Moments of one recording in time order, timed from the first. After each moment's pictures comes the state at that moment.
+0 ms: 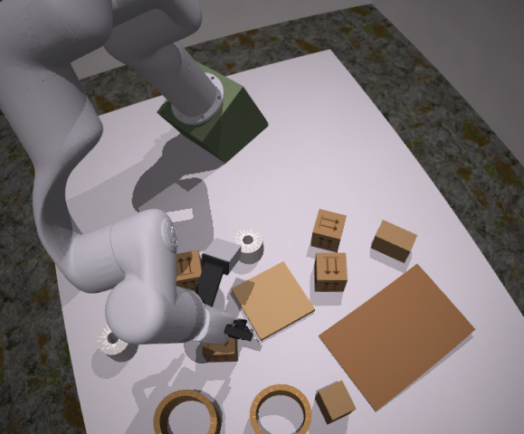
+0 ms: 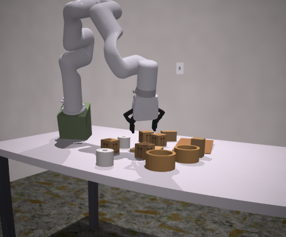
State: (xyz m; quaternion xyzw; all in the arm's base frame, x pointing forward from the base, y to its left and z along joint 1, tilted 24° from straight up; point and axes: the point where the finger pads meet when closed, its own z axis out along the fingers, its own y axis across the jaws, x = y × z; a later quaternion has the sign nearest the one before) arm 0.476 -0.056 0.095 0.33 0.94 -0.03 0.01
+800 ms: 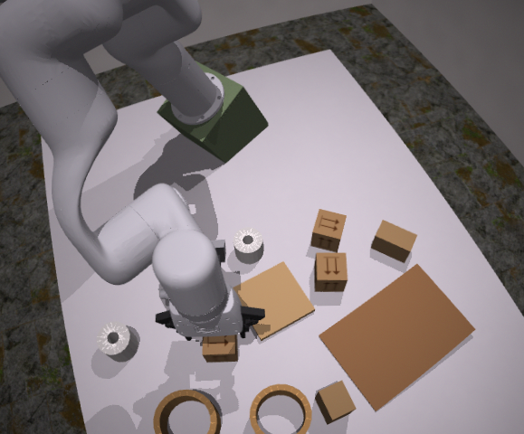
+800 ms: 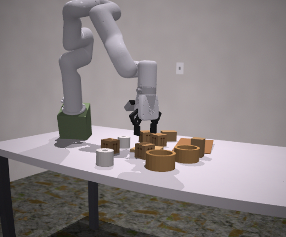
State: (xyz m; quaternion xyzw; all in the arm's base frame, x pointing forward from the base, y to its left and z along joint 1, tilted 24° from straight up) arm 0.492 -0.064 0.091 0.11 0.97 -0.15 0.13
